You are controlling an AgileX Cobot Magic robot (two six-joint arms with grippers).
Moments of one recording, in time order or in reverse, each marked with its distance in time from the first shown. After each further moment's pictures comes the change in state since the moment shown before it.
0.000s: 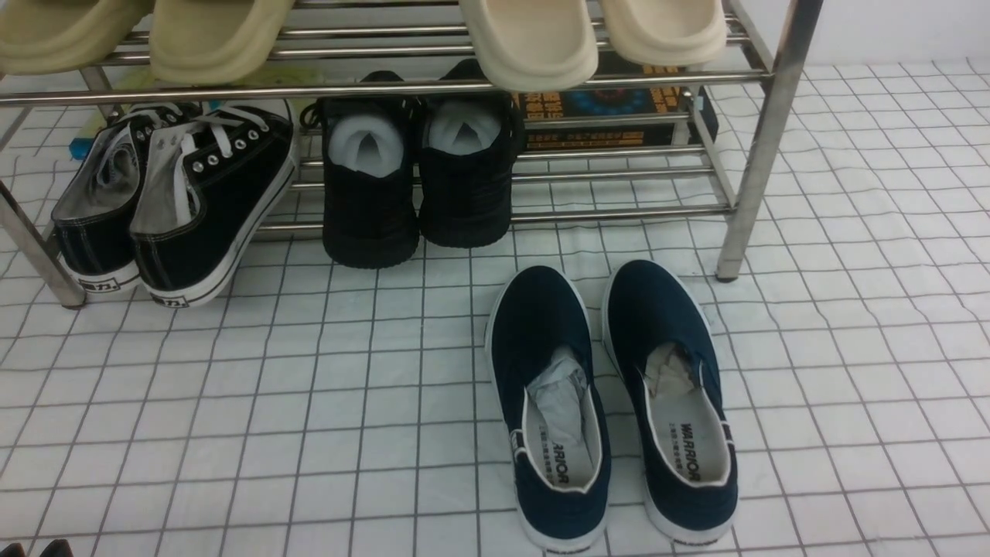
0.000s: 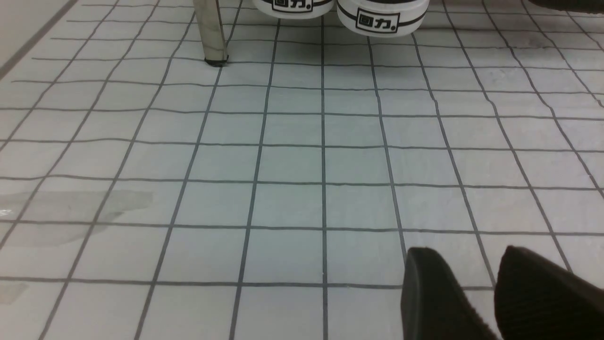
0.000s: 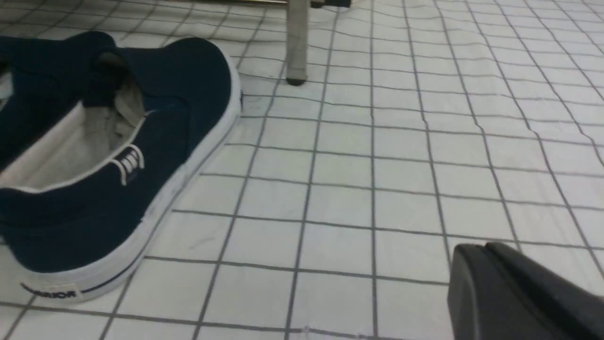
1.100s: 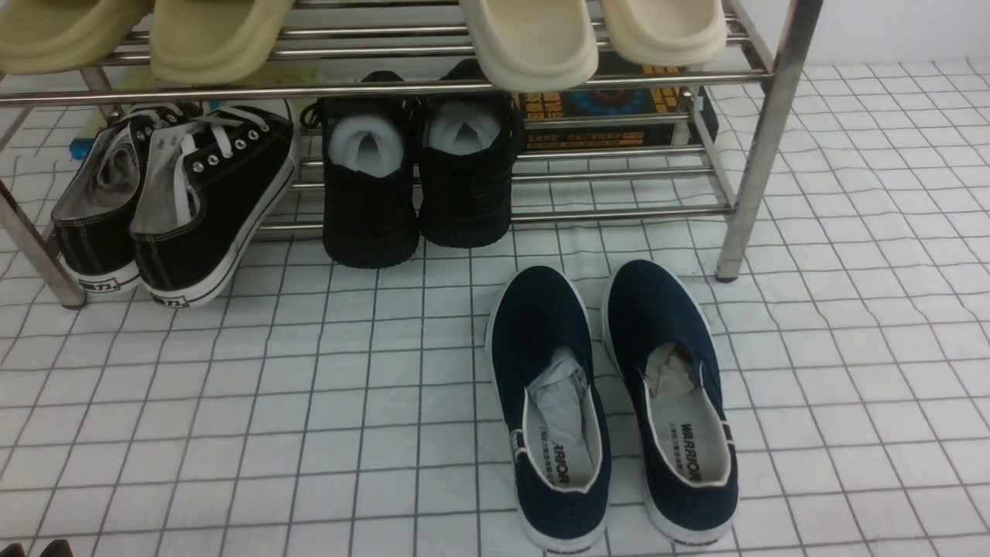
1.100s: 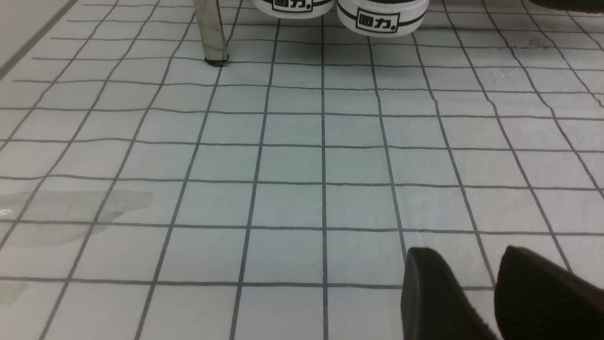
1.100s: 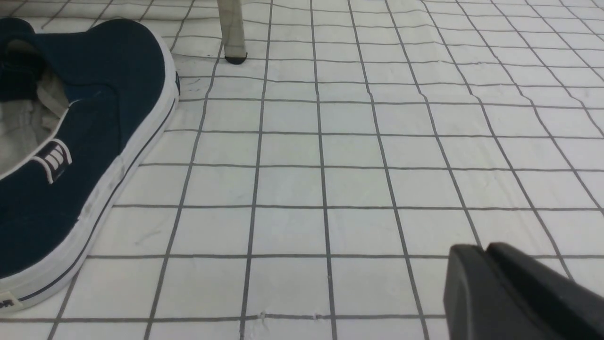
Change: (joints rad) right arm -0.087 -0.003 -0.009 0.004 0.053 0.000; left arm 0.000 0.000 0.000 0.000 0.001 0.000
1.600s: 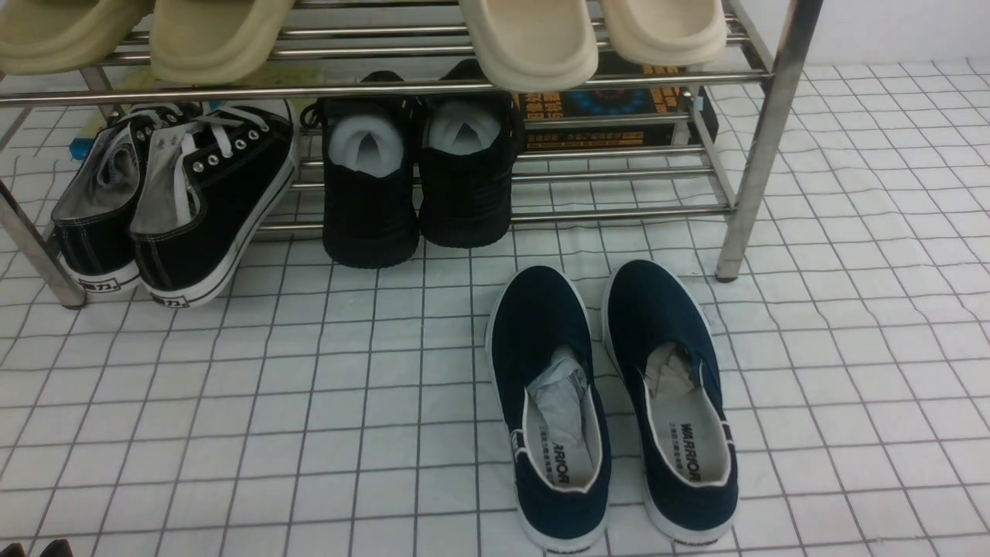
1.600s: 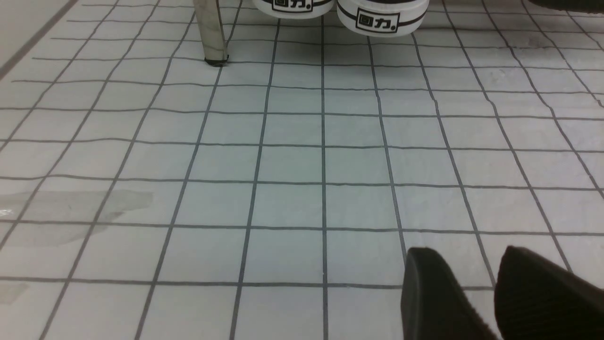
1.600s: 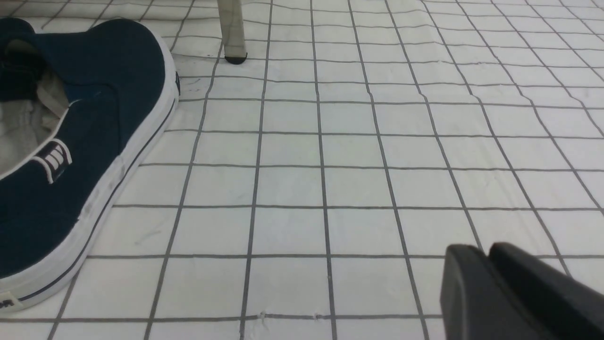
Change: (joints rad) right arm 0.000 0.000 0.000 0.000 0.000 0.005; left arm 0.000 0.000 0.000 0.000 0.000 0.000
